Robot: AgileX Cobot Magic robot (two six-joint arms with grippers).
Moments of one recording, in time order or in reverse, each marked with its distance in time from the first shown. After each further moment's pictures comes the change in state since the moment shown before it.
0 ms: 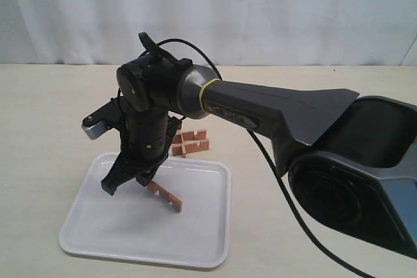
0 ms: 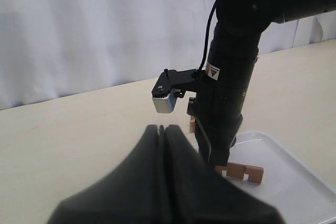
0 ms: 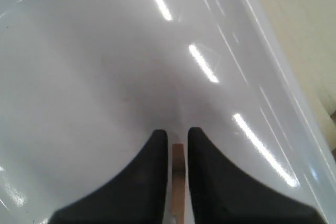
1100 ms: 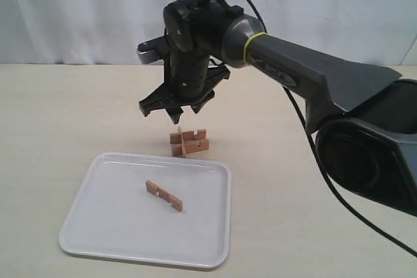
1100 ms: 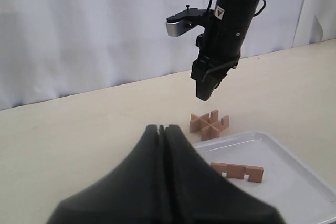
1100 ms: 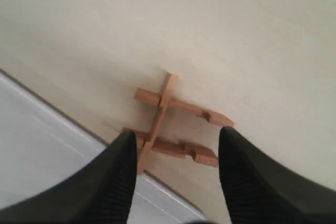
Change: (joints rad) left arm 0.000 0.000 0.000 0.000 0.000 0.000; right arm -0.162 -0.006 -0.199 -0.143 0.080 0.289
